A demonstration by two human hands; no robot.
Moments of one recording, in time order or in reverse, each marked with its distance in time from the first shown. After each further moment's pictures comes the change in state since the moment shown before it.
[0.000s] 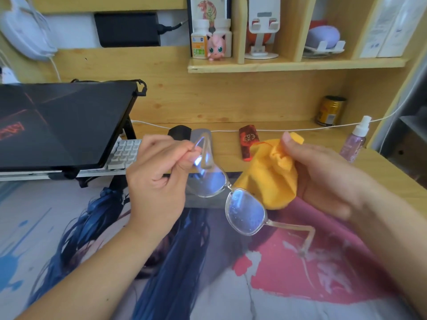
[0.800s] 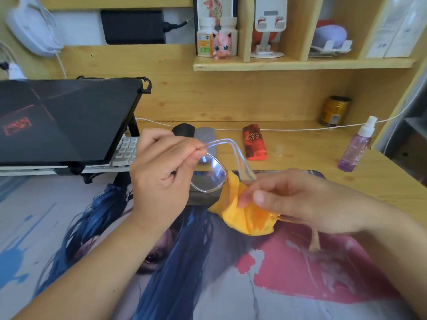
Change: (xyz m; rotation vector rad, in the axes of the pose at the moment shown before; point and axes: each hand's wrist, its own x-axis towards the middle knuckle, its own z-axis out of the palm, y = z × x) left_hand 0.004 -0.002 -0.005 0.197 0.003 0.126; right_hand -0.017 0.007 0.018 -0.723 -0.385 -0.098
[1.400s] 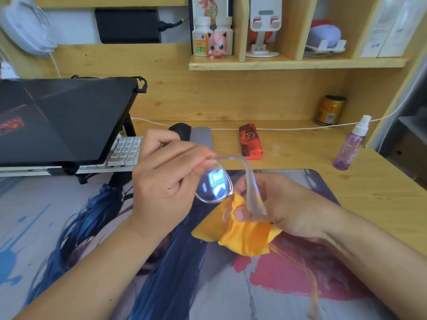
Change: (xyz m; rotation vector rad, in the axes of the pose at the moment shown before) left_hand 0.001 0.012 0.001 -0.014 -0.022 0.105; right_hand 0.012 0.000 0.023 0.295 0.034 0.066
